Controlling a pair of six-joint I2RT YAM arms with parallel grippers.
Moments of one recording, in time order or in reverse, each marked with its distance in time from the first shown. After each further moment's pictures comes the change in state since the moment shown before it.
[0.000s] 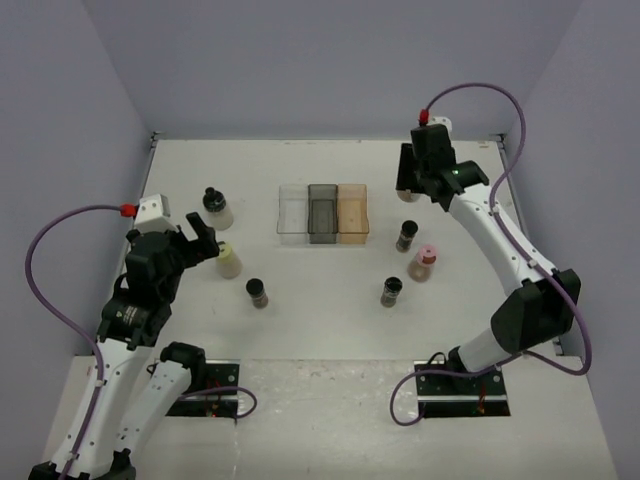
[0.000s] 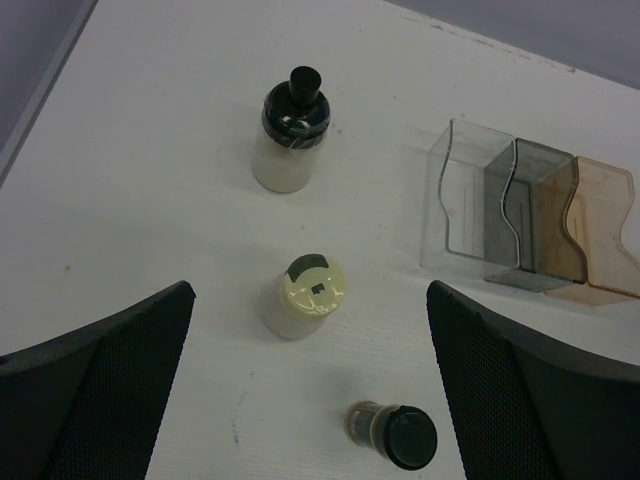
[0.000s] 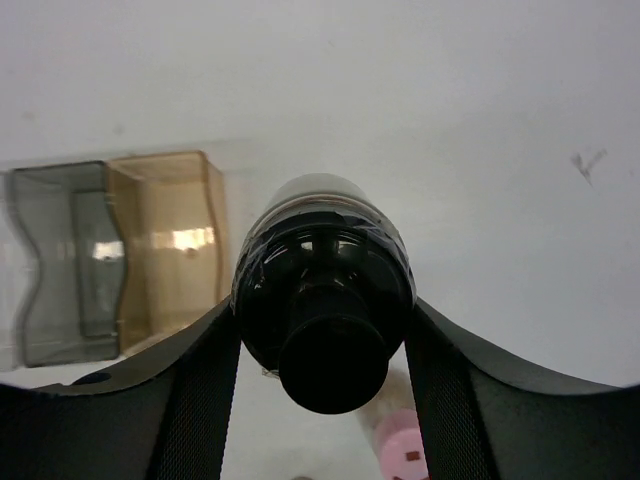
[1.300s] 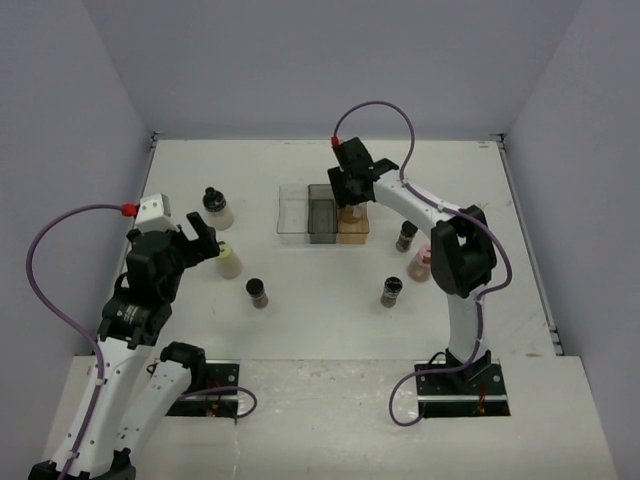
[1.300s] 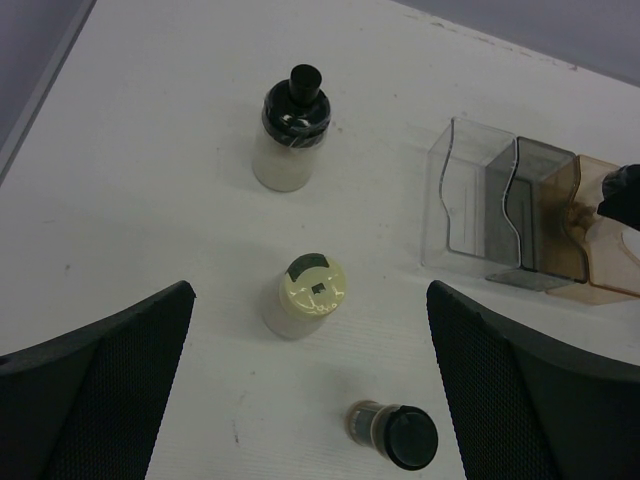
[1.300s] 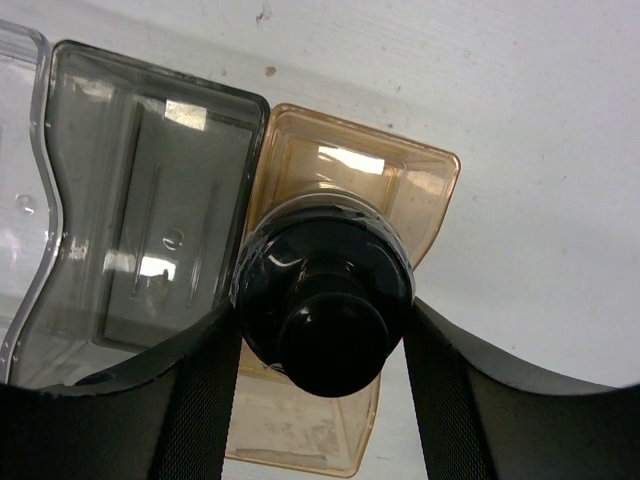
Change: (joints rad) left arm 0.000 0.006 0.000 0.000 0.000 0.000; right arm 0.235 0.513 0.270 0.089 -0.122 -0.153
